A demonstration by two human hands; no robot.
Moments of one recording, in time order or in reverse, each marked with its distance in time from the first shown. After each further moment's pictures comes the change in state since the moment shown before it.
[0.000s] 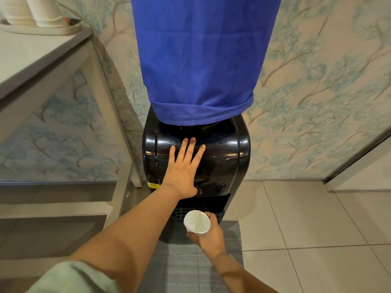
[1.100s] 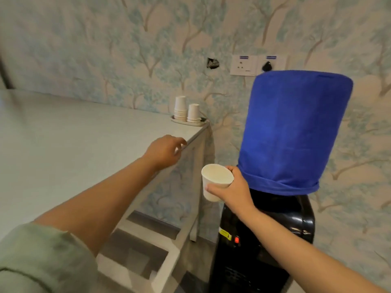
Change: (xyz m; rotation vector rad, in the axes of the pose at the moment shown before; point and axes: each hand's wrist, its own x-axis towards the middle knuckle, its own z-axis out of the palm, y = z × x) left_hand -0.168 -0.166 -0.294 -0.087 0.438 -0.339; right_hand -0.130 -0.325 -0.009 -0.001 -0.178 -0.778
